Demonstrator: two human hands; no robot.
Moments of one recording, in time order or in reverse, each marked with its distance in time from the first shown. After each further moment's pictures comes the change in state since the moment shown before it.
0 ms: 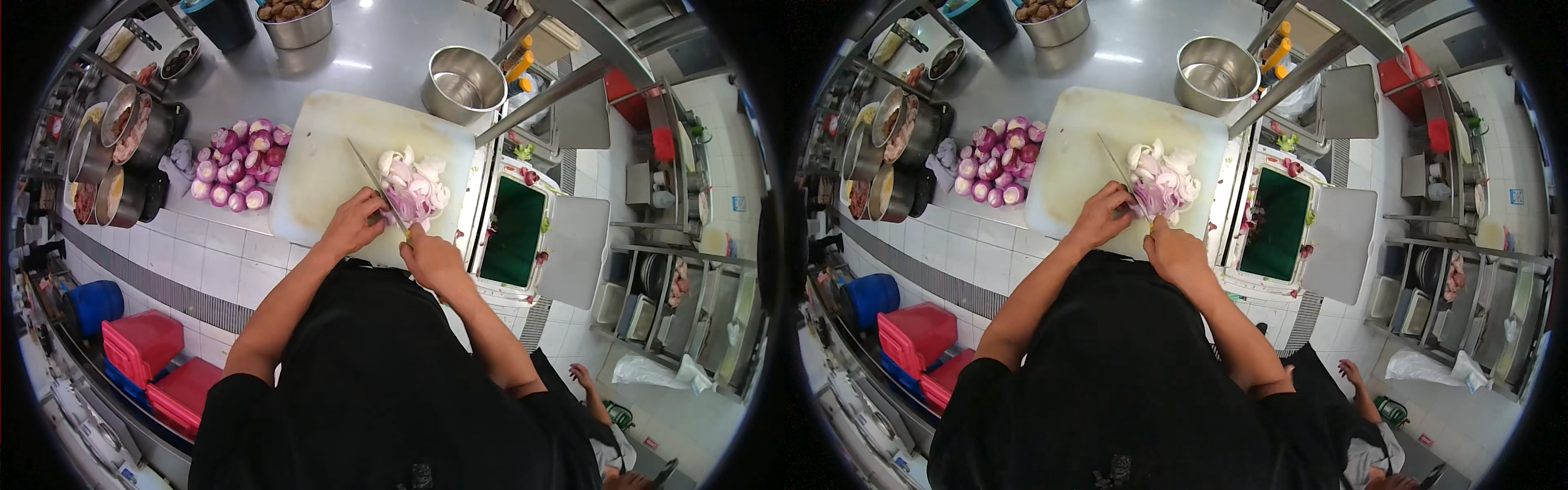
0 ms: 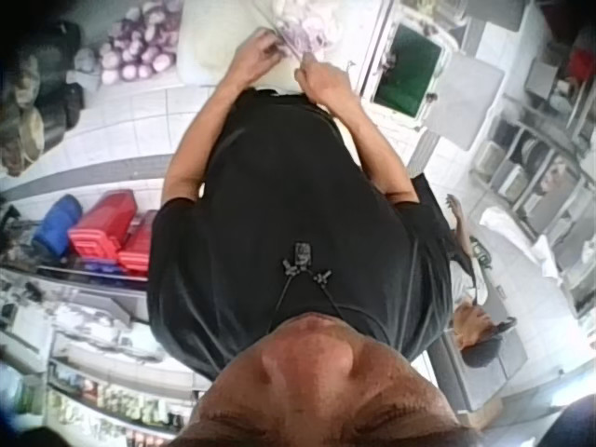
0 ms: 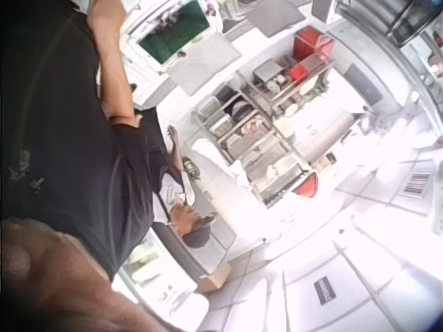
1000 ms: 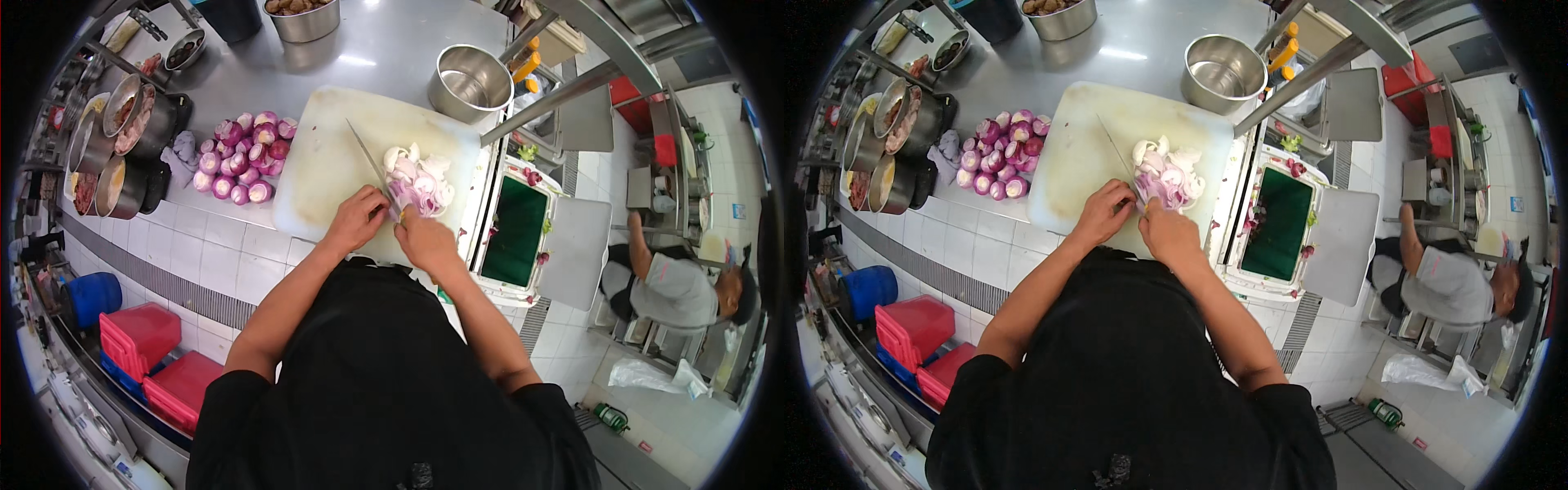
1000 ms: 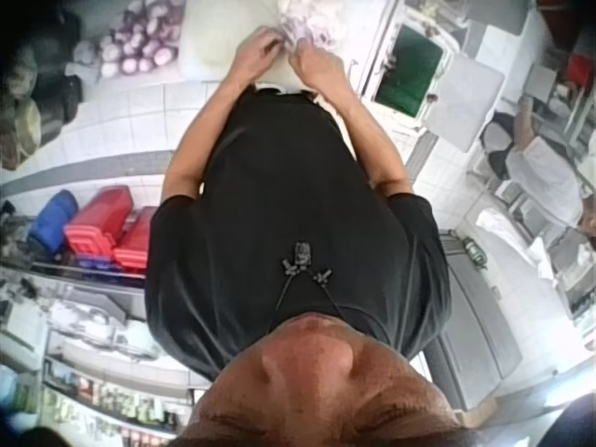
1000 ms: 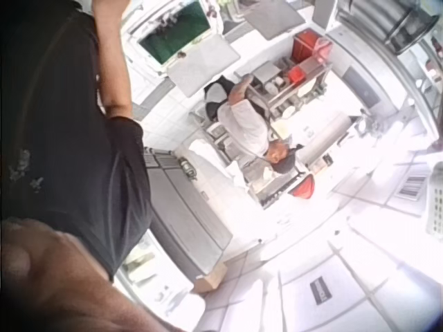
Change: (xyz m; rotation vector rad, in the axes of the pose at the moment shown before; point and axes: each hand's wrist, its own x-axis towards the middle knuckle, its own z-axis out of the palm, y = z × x) left_hand -0.004 -0.009 0.010 -0.059 0.129 0.072; right_hand 0.028 -0.009 0.004 -0.039 0.052 -0.026
